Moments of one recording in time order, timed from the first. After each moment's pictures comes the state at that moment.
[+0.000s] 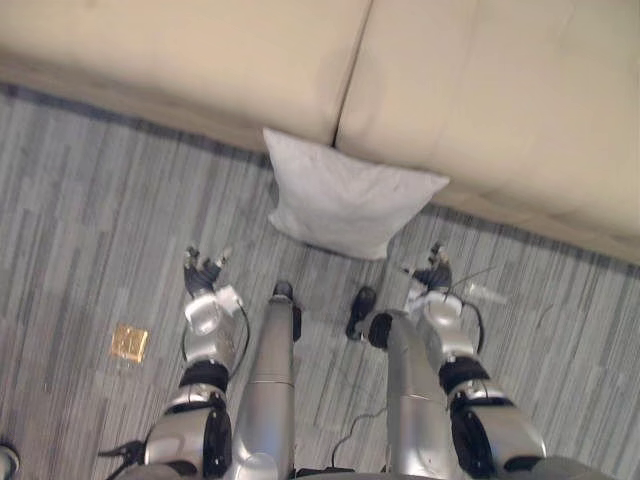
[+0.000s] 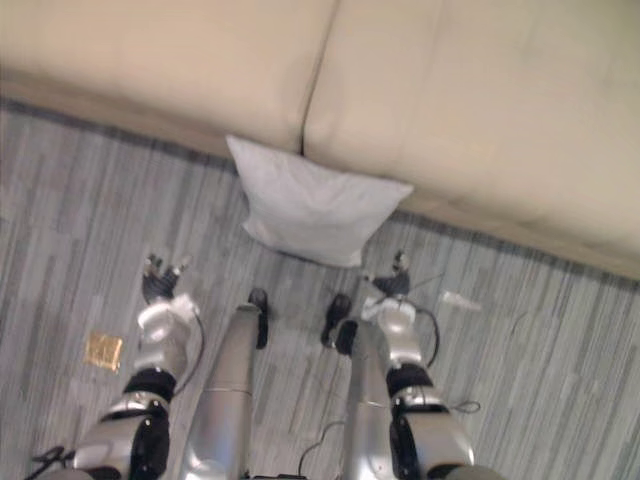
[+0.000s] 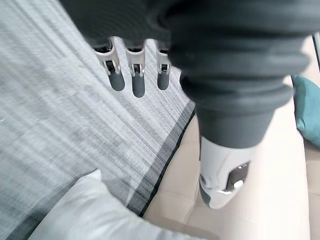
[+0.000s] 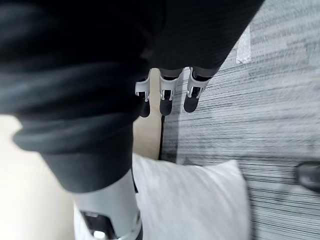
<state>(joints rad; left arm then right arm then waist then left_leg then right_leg) -0.61 0.20 0.27 0.84 -0.34 -0.26 0.28 -0.69 -0.11 -0.20 0.85 0.19 -0.16 -0.33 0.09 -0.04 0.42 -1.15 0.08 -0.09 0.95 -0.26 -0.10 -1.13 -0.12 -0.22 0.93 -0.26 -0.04</state>
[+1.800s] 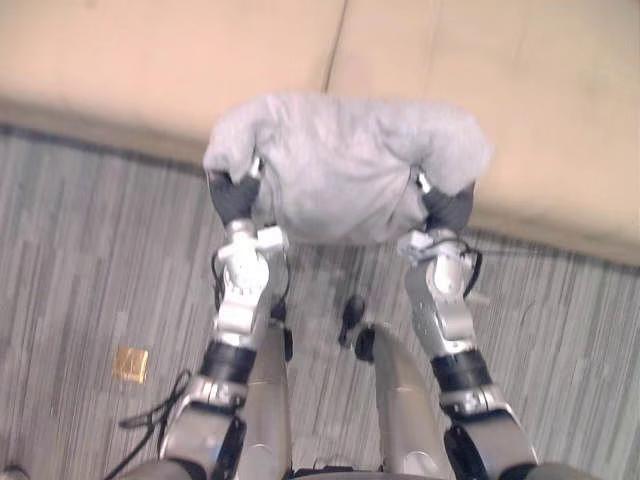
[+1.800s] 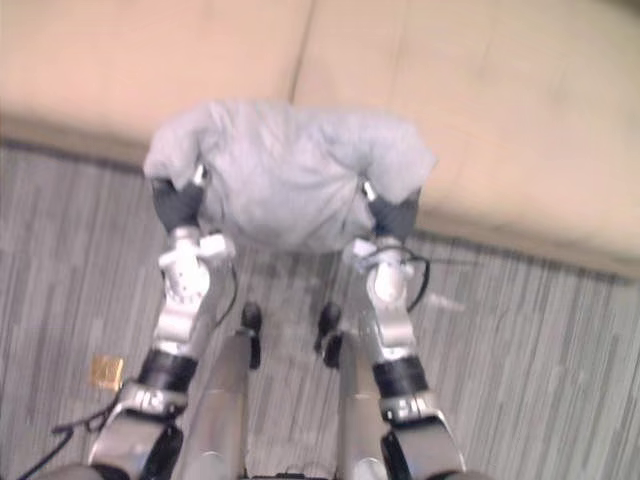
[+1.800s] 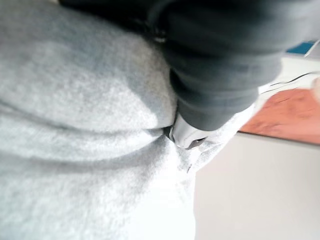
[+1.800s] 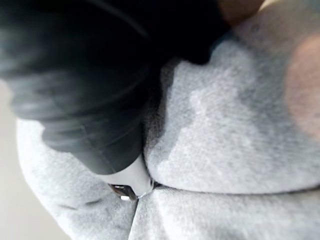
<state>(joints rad) -0.29 0.04 -0.13 0.05 -0.19 -0.34 0.48 -0.28 -0.03 0.13 0.02 0.31 -0.29 -0.37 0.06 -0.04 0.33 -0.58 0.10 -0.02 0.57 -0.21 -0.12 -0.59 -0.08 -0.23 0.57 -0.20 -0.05</state>
